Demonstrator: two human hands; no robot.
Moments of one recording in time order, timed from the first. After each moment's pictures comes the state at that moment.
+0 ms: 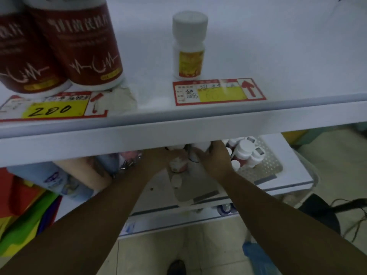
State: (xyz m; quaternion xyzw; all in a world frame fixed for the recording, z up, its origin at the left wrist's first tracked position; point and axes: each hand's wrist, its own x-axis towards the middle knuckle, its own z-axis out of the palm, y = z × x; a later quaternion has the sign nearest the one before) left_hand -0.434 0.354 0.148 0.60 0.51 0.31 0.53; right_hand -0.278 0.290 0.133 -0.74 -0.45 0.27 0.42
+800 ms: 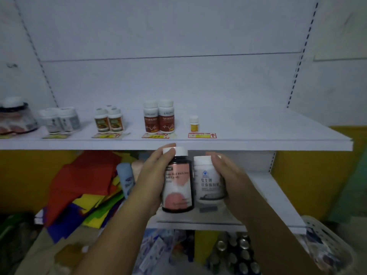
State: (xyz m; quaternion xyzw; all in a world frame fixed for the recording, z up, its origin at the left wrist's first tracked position) left_hand -0.500 0.078 0.381 0.50 0.37 0.55 0.56; right_hand -0.326 0.048 0.363 -0.37 -0.47 0.54 0.59
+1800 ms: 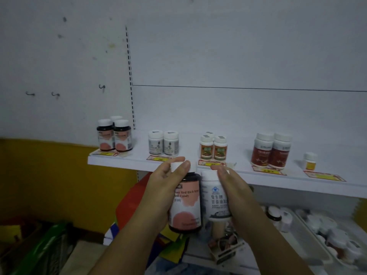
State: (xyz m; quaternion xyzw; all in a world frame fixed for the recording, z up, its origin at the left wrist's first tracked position) left_hand -0.799 0.121 0.426 0.49 0.35 0.61 0.51; right_hand -0.642 0.114 0.414 -0.39 -0.56 0.47 0.56
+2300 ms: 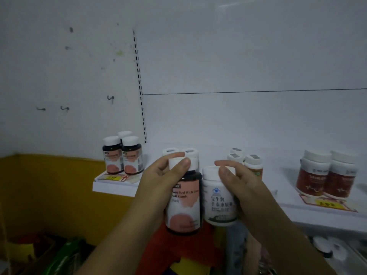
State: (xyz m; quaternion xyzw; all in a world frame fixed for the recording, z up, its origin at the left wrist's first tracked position) left_hand -0.850 0.211 0.464 0.53 0.37 0.62 0.45; right_hand -0.678 0.211 0.449 -0.32 -0.58 0.49 0.56
